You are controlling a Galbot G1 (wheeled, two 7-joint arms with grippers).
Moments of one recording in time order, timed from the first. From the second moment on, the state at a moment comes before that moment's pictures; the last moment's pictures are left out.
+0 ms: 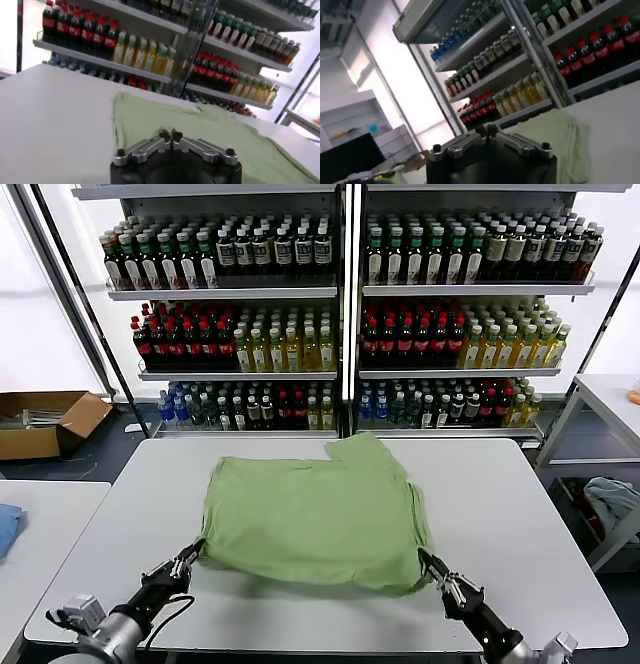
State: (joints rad) left arm 1.55 -1.24 -0.77 -2.09 -0.69 0.48 0.20; right arm -1.53 1.25 0.68 1.91 0.79 -0.11 -0.59
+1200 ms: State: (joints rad) left arm 1.37 -1.23 -0.70 -1.88 -0.63 0.48 0.15; right arm -1.37 1.16 0.56 1.90 0.44 -0.26 -0.29
